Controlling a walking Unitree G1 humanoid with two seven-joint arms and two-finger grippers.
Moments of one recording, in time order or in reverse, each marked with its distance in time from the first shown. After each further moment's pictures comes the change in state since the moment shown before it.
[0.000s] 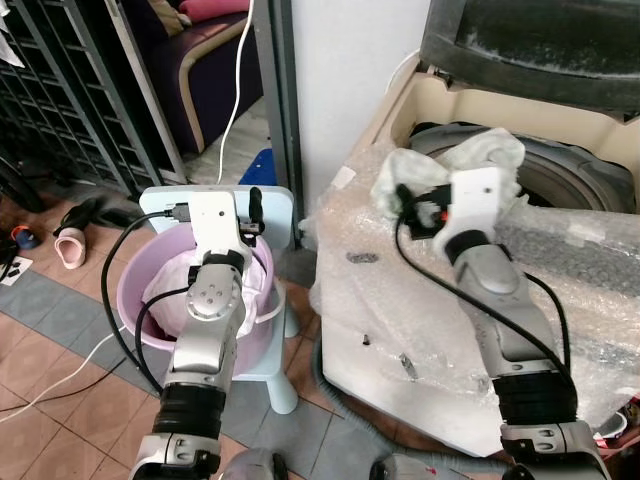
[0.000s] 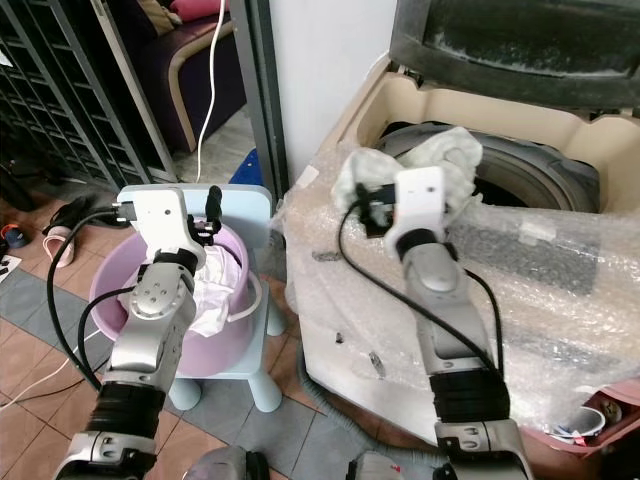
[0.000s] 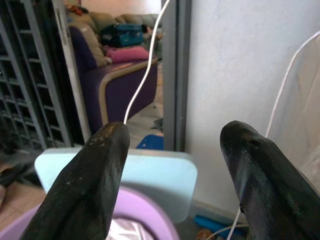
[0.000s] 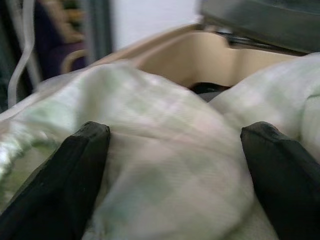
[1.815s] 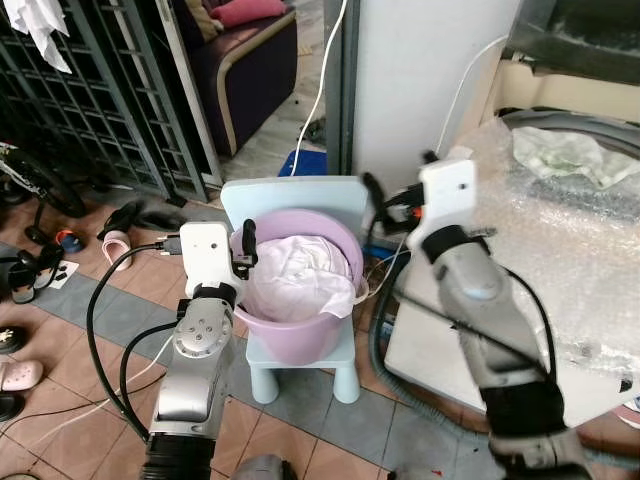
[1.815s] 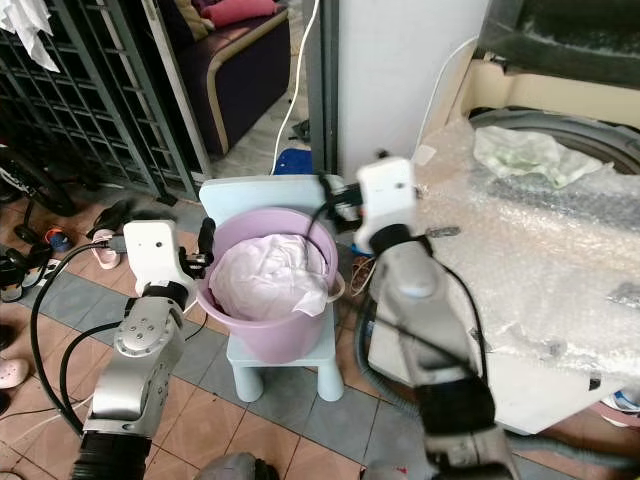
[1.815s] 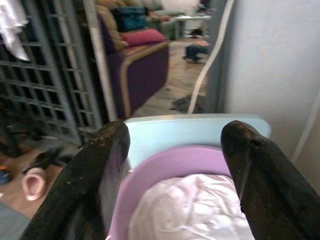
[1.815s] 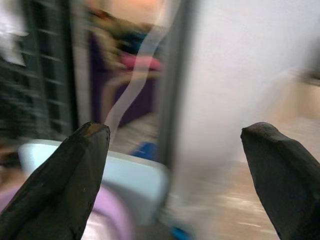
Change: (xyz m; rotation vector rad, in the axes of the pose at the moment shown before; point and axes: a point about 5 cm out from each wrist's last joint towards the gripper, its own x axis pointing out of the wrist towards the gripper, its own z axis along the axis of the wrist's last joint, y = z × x) left arm -0.034 0.000 -0.008 0.009 0.075 -0.030; right arm 0.008 0.012 0.025 -0.075 -0.112 0.114
